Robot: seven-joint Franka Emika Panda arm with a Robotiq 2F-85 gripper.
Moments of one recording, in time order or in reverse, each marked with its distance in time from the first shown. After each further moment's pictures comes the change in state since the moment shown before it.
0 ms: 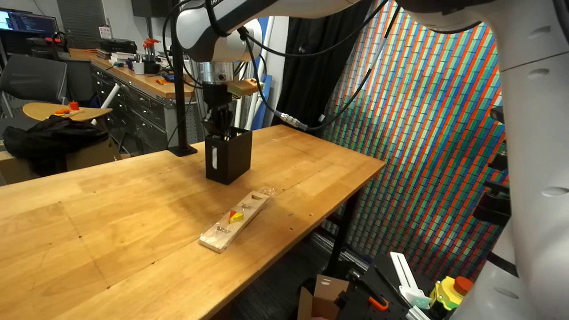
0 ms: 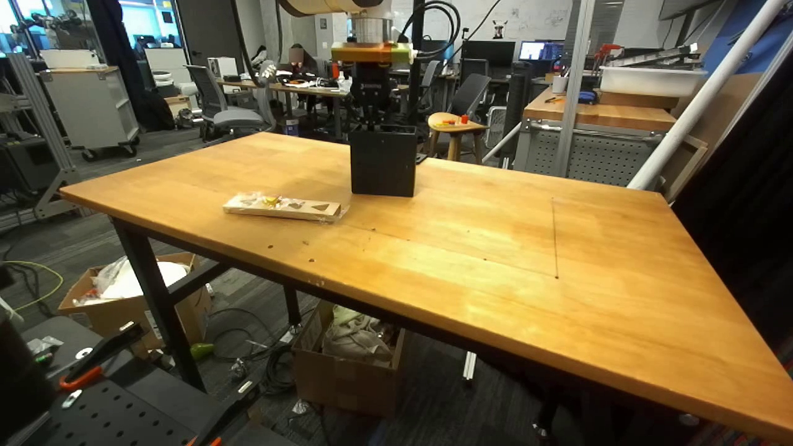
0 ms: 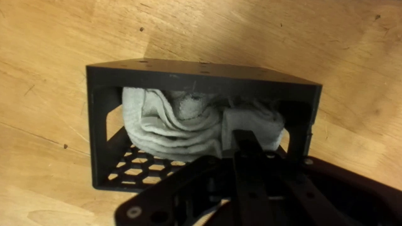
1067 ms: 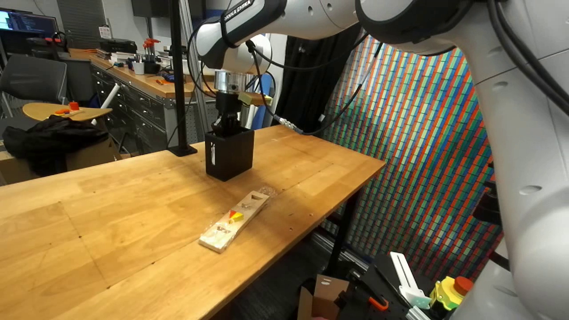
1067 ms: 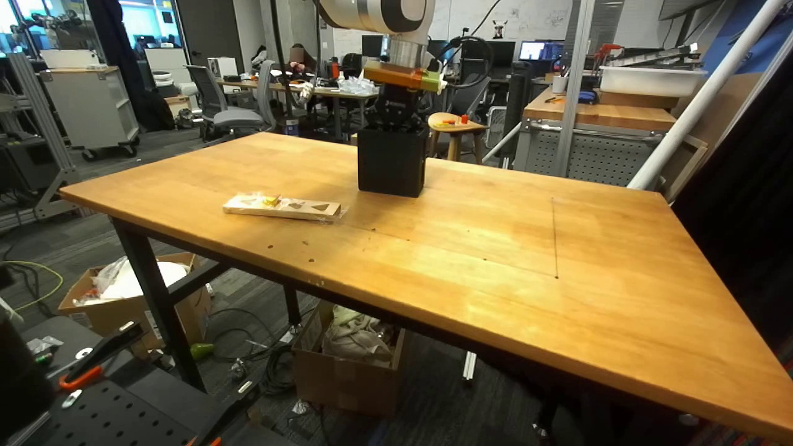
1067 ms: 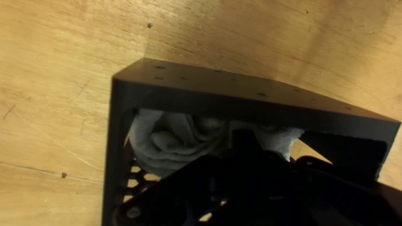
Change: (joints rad) arm -0.097 0.128 0.006 0.126 0.147 -0.044 -0.088
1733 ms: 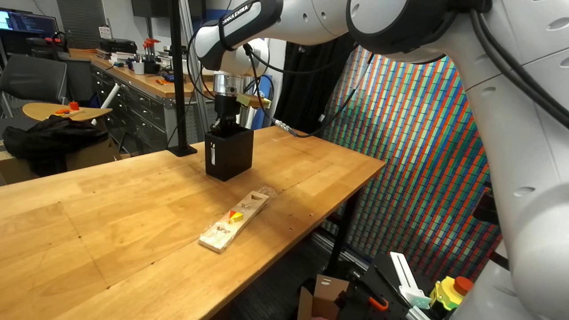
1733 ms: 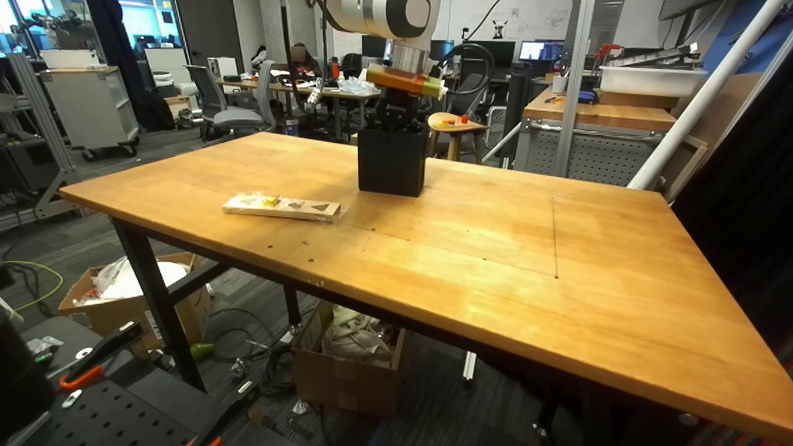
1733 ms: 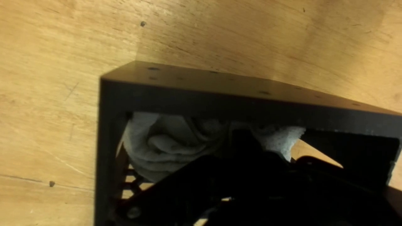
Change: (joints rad) arm -0.006 0.048 0.006 0.063 0.014 -0.053 -0.001
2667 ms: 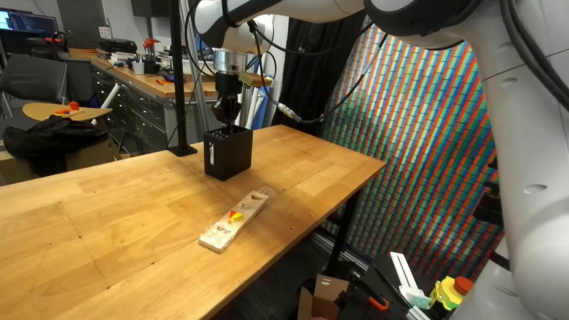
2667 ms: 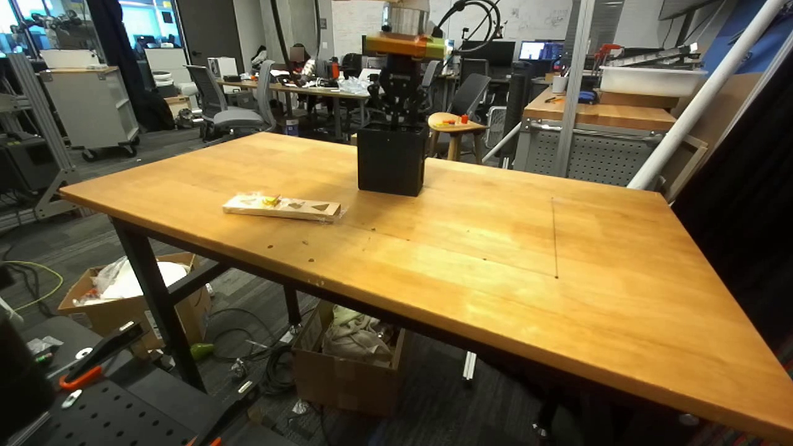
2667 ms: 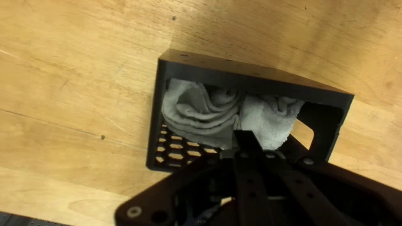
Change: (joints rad) arm 0.008 -0.093 -0.004 -0.002 -0.066 0.003 0.012
